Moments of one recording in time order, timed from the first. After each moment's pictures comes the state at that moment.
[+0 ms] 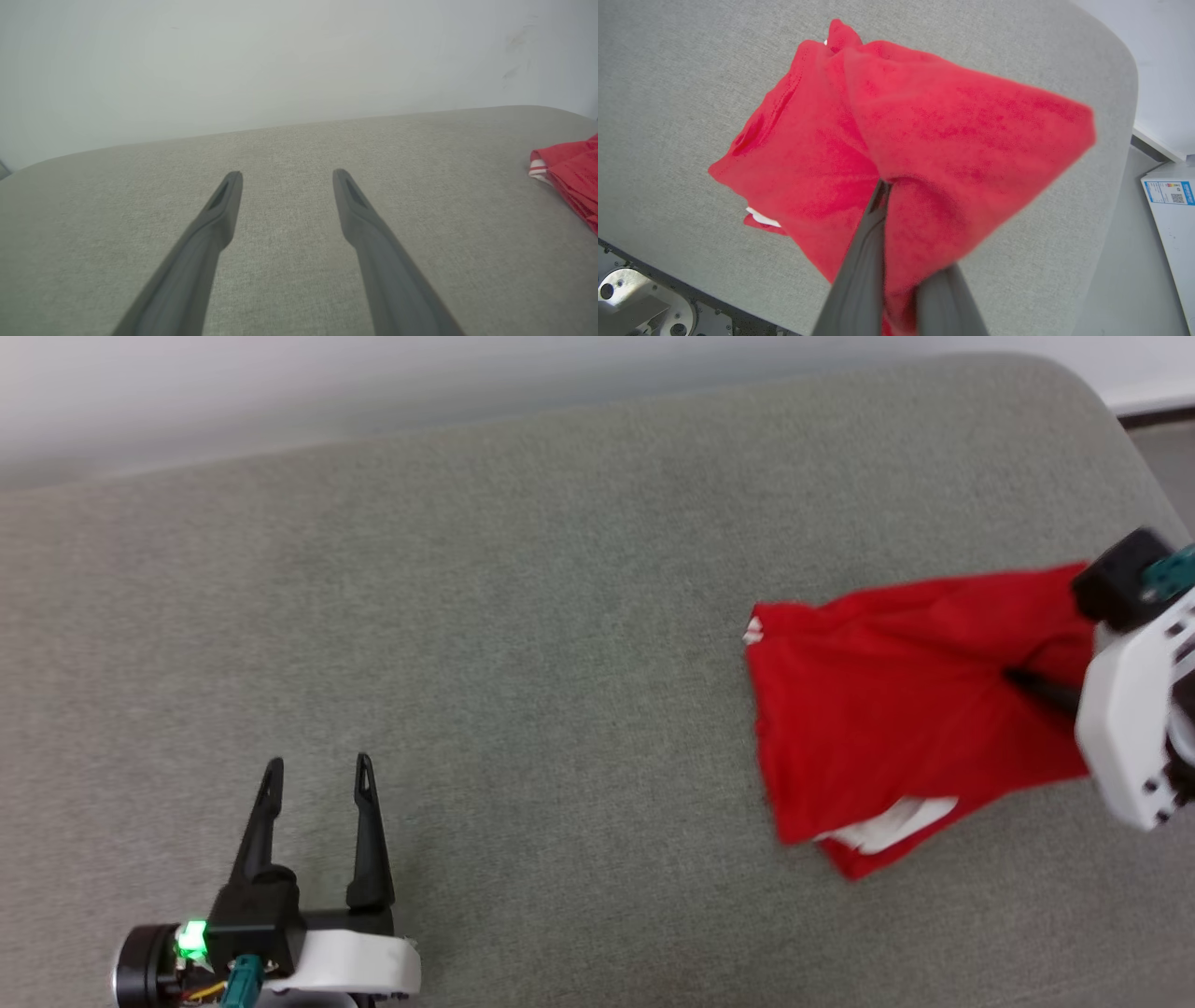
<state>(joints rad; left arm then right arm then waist) 0.06 0.05 -0.04 -0.08 -0.02 0.10 -0.26 -0.64 -0.86 0.64 -0.02 0.82 0.13 0.71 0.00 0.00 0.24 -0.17</state>
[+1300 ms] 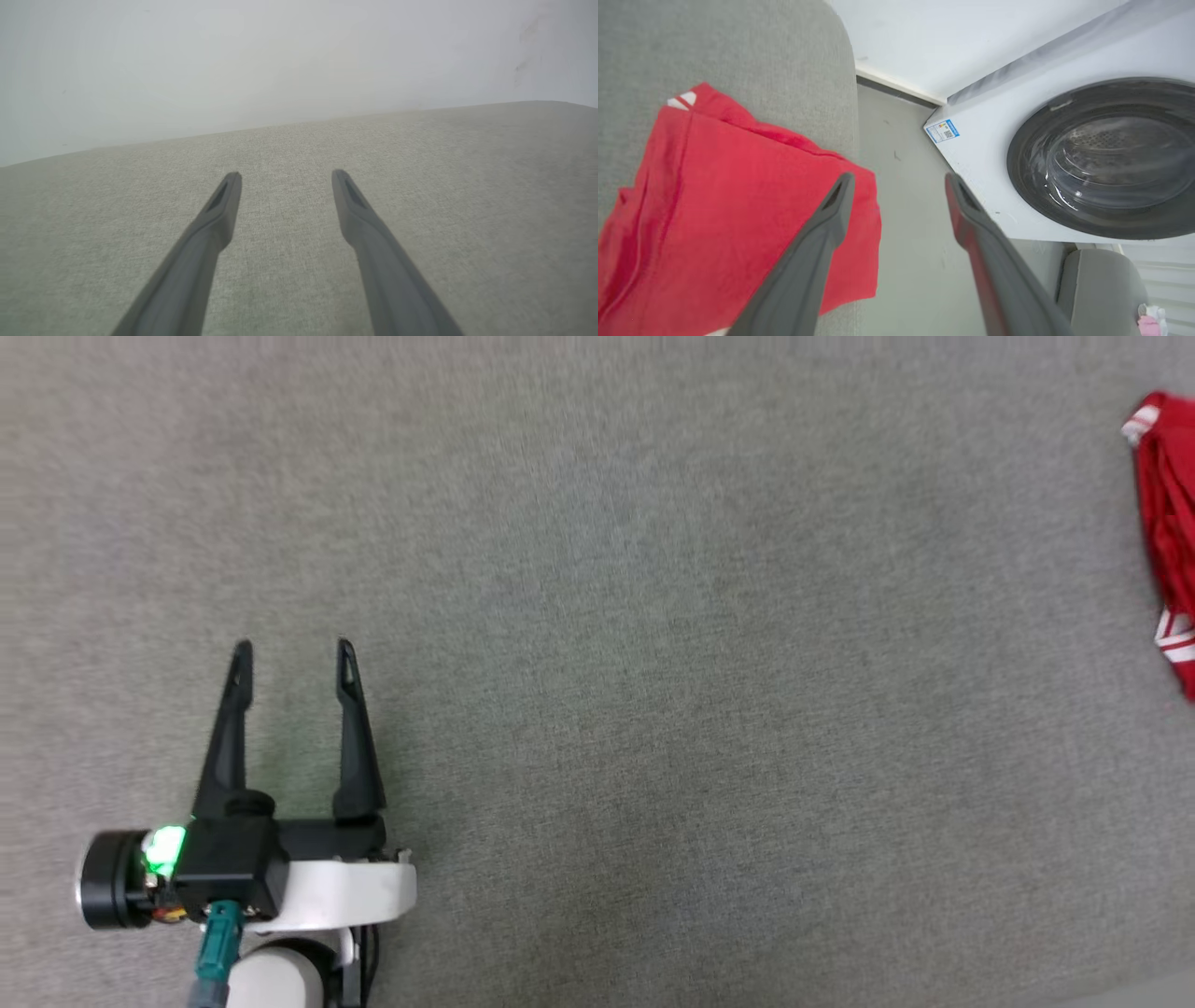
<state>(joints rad) -0.09 0.10 -0.07 -0.18 -0.01 0.13 -0.26 -0.92 -0.89 0.38 0.71 0.33 0.13 0.27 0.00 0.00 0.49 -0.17</state>
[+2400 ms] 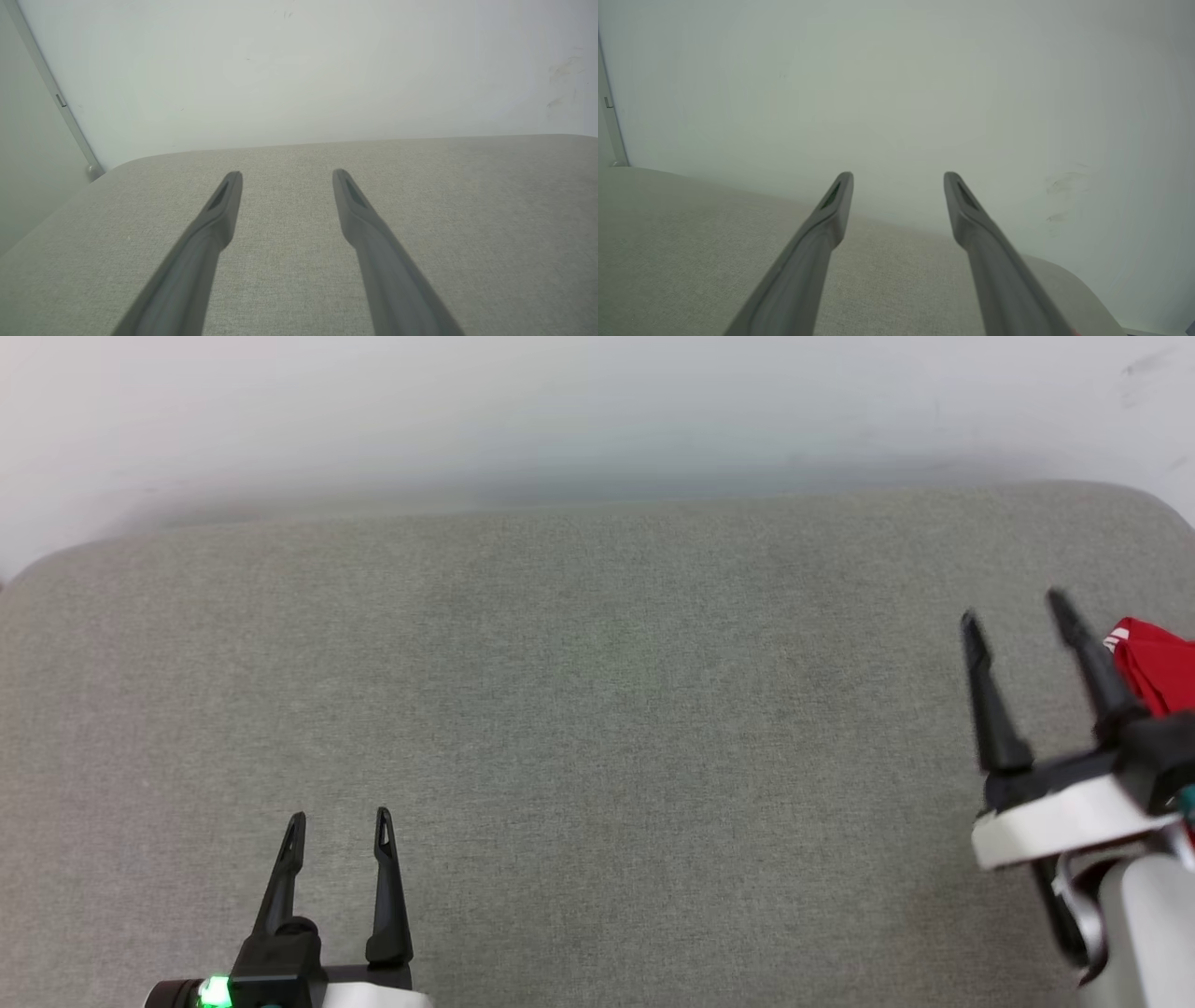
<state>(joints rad) 0.14 0.06 -0.08 -0.10 -0.03 0.13 -0.26 -0.27 -0.22 0.04 0.15 0.07 0.13 -0.26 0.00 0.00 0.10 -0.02</state>
